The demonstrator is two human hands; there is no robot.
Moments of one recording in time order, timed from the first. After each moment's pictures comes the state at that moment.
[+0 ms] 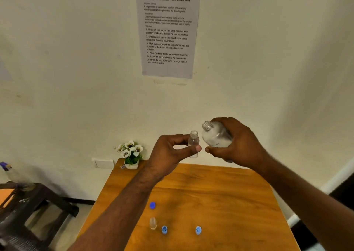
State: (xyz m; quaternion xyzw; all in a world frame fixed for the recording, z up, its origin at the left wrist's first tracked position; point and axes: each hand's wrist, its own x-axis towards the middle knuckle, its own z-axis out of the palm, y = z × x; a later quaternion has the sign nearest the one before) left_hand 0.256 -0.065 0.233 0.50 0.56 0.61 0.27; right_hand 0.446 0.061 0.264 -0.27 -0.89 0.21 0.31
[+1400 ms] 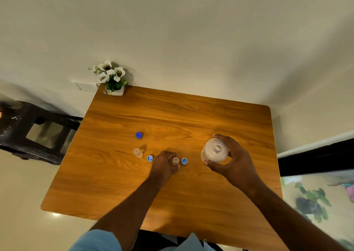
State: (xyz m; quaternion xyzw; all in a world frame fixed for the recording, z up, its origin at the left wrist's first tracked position) left_hand 0.317 -0.075 -0.115 0.38 0.80 0.33 0.33; right_hand 0.527 0.051 0.026 -0.40 -0.81 0.40 0.17
